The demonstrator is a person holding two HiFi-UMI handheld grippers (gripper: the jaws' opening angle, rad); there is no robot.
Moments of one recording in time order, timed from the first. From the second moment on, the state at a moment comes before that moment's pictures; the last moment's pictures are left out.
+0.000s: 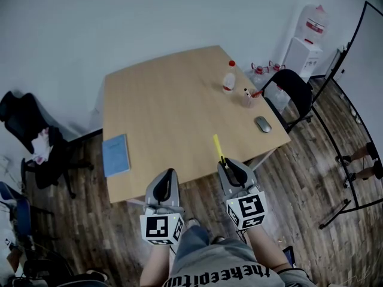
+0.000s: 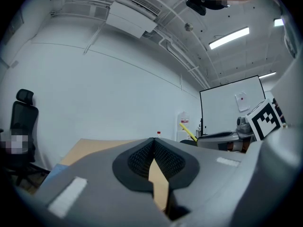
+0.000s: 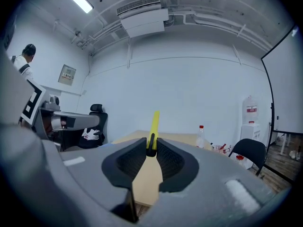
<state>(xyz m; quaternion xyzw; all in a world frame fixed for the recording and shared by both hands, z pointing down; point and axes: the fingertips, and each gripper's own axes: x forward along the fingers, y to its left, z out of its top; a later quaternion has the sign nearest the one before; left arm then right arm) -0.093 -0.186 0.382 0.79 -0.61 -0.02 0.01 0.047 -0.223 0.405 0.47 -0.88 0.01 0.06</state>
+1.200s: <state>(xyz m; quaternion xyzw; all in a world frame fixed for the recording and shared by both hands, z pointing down) -0.071 -0.156 0.375 0.78 -0.62 -0.03 0.00 0.085 -0.186 0.369 0.46 -0.89 -0.05 0.00</state>
